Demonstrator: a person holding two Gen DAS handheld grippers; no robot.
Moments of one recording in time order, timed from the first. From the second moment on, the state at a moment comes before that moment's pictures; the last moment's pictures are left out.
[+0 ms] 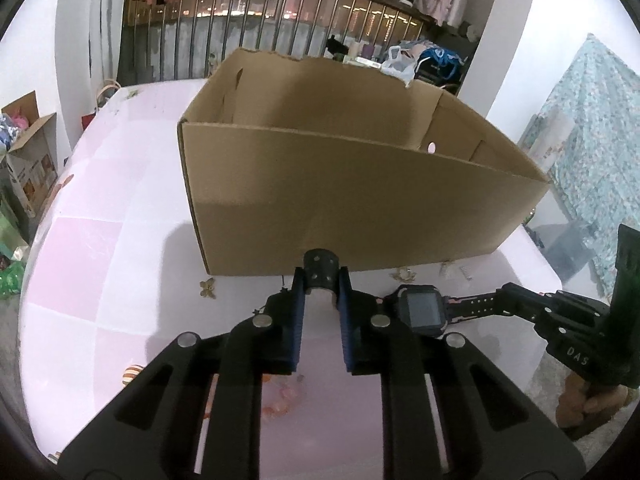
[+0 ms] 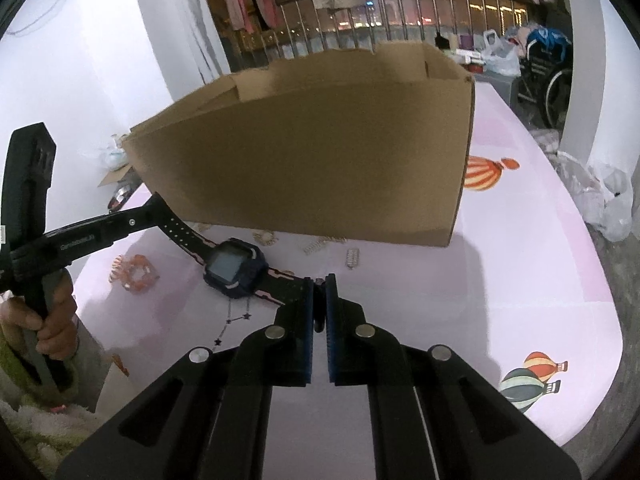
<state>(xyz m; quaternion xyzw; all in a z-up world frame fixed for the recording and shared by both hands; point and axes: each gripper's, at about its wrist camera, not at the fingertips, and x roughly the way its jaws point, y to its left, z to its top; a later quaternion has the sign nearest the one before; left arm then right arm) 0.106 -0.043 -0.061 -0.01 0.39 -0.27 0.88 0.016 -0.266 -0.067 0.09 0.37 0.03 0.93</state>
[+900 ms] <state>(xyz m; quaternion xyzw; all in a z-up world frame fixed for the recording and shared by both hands) 0.080 -0.044 0.109 -0.01 0.26 -0.35 0.90 0.012 -0.298 0.087 0.02 0.21 0.08 0.97</state>
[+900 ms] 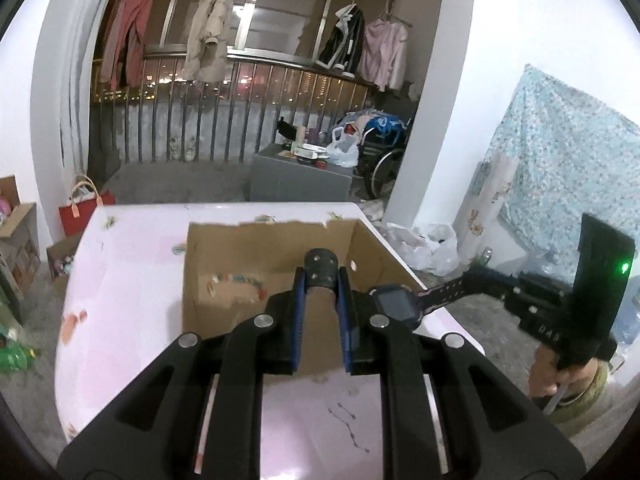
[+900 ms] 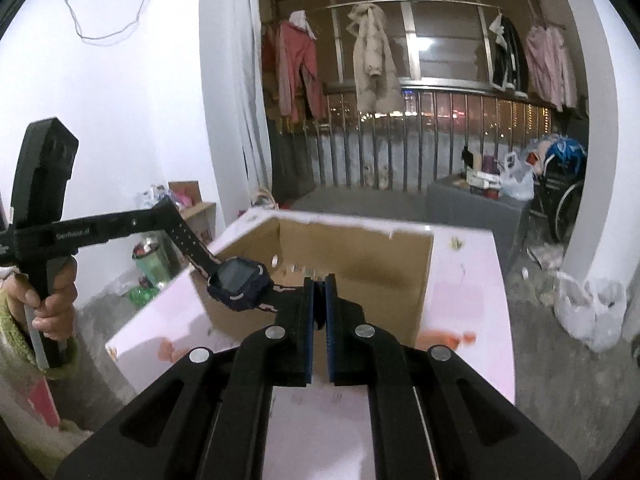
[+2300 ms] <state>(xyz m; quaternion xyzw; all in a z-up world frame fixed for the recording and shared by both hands) 0.274 -0.124 0.036 0.06 0.46 -0.21 0.86 0.275 -0.338 0.045 -0.08 0.46 0.06 0.88</state>
